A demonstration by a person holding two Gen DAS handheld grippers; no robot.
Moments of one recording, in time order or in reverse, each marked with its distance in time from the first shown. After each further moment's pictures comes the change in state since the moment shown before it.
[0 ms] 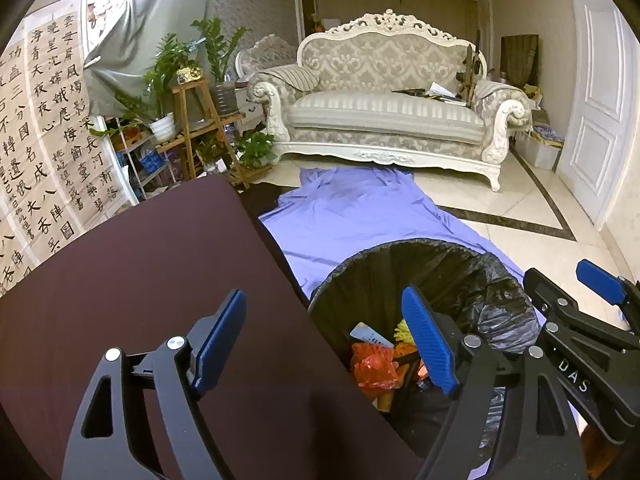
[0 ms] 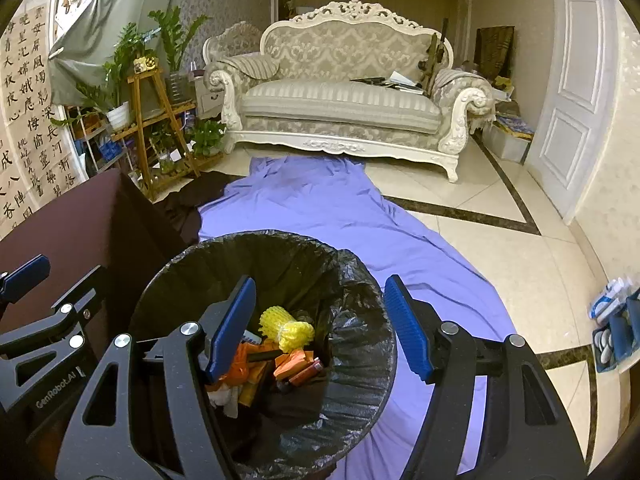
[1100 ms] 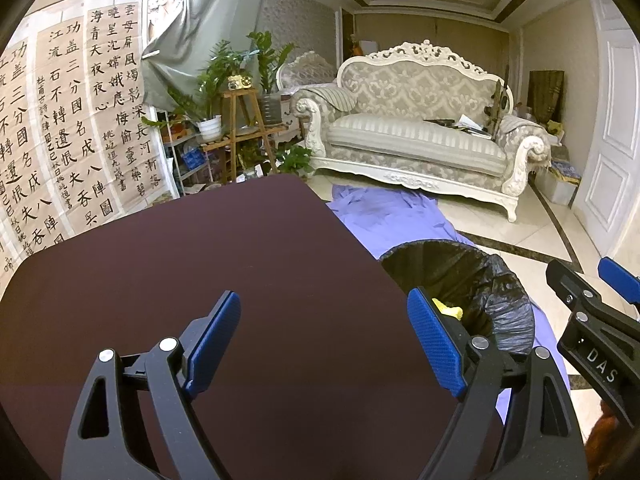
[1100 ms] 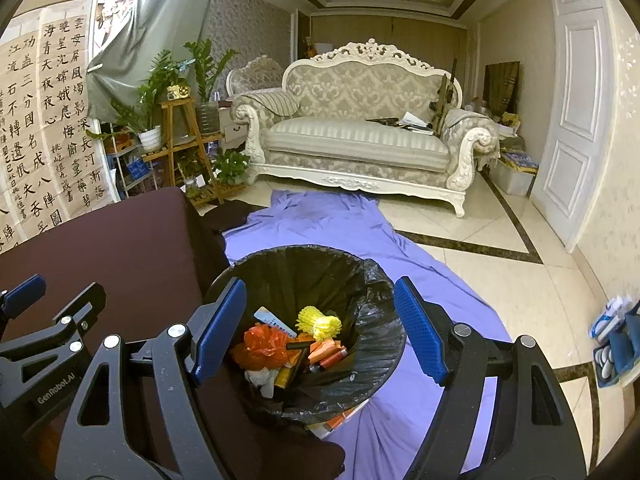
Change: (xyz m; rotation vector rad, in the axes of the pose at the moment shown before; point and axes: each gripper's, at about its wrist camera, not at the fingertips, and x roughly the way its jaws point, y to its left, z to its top) left arm -0.089 0.047 -0.040 -0.116 -0.075 0.071; right arm -0.103 0.033 -0.025 -0.043 -0.134 0.046
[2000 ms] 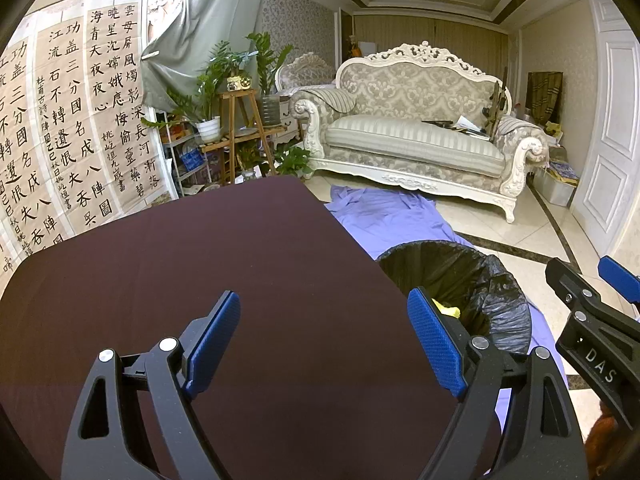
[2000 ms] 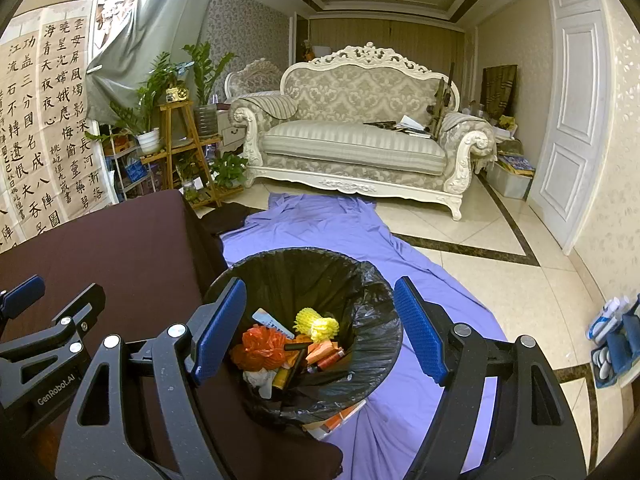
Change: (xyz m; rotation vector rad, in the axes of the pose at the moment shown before) left arm -0.002 -0.002 -0.002 -0.002 -0.001 -0.001; right arm -0.004 -0.003 -0.002 0.003 -0.010 -0.005
